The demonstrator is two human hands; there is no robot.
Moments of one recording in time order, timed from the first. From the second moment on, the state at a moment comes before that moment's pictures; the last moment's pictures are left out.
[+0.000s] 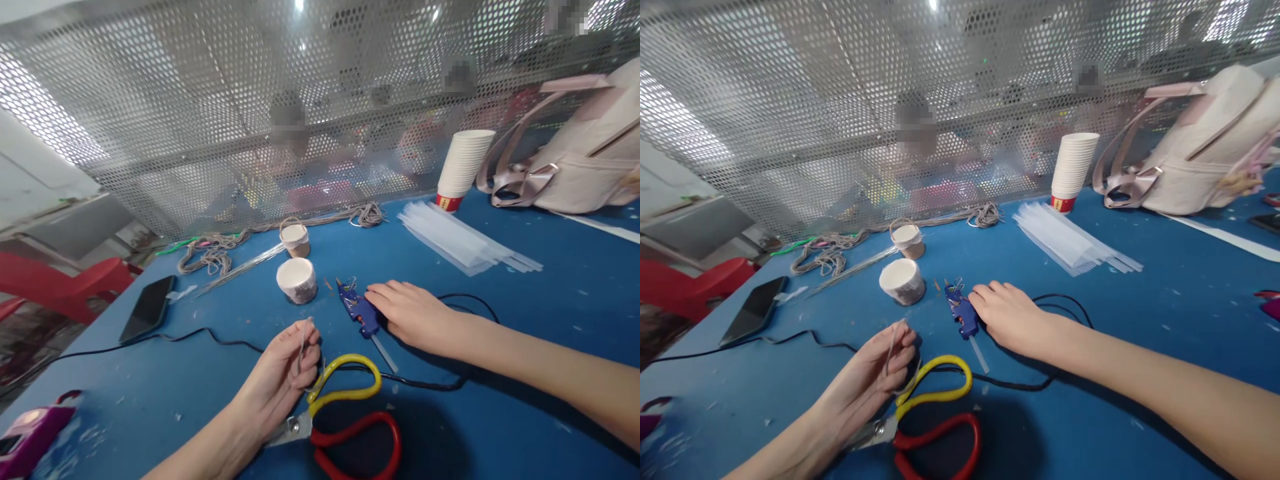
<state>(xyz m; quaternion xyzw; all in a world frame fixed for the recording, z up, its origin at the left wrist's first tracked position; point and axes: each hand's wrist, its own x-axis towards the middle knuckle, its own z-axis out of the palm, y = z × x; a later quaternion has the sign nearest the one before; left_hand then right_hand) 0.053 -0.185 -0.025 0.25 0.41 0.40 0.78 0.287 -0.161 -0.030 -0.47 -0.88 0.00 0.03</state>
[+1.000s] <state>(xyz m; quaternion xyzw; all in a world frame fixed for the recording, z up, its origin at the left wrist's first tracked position) 0.056 -0.193 -0.015 0.33 0.44 0.49 0.67 0.217 -0.197 -0.011 -0.36 -0.56 0.59 0.45</state>
